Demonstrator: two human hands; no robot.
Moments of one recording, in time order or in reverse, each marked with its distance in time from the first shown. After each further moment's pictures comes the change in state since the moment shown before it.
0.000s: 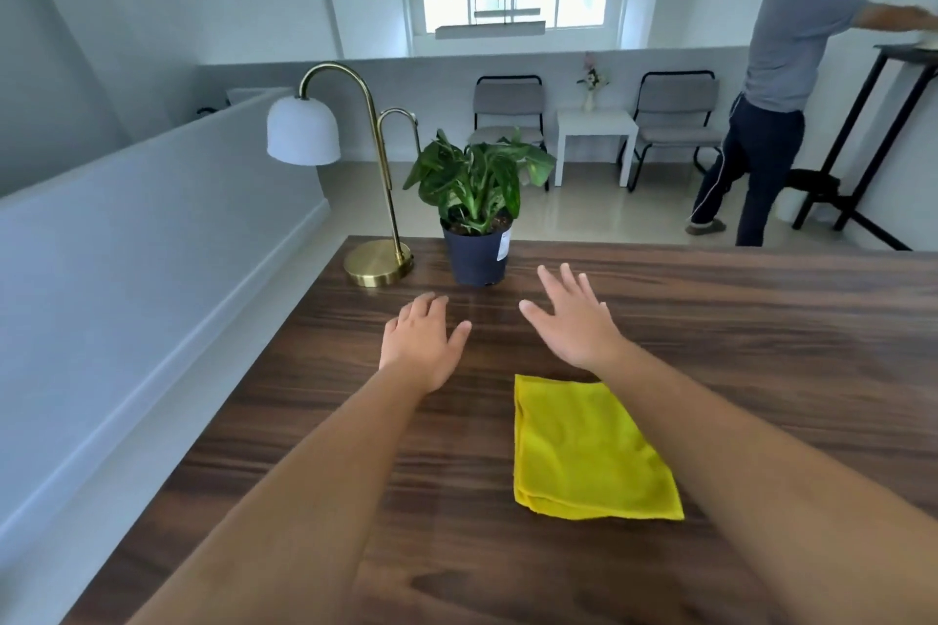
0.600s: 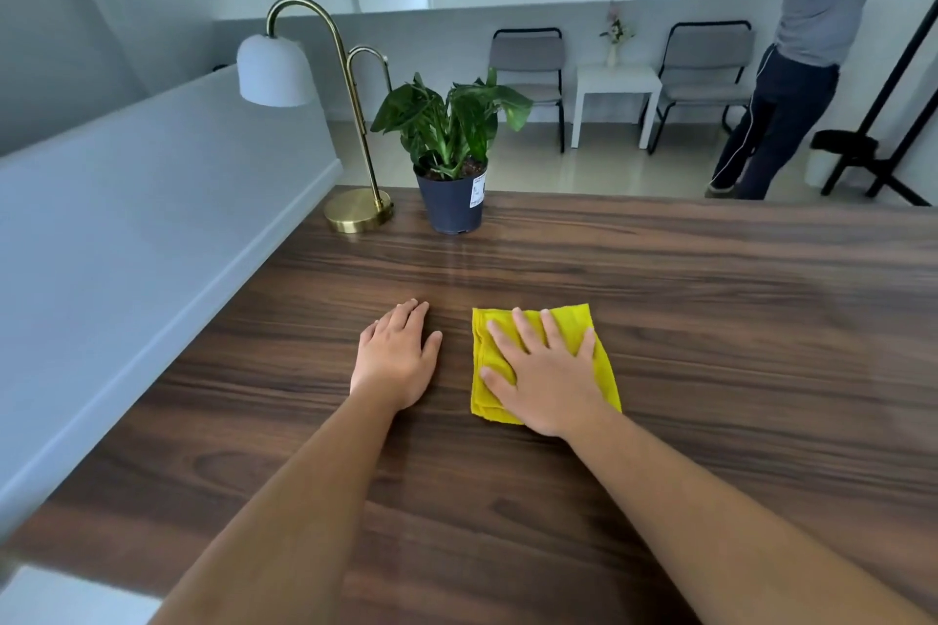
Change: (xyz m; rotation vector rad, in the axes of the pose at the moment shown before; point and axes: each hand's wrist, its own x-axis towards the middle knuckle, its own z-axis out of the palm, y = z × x) left_hand -0.072 0.016 0.053 0.016 -0.039 -0.097; right_hand -0.093 0.057 0.058 -0.402 -0.090 -0.188
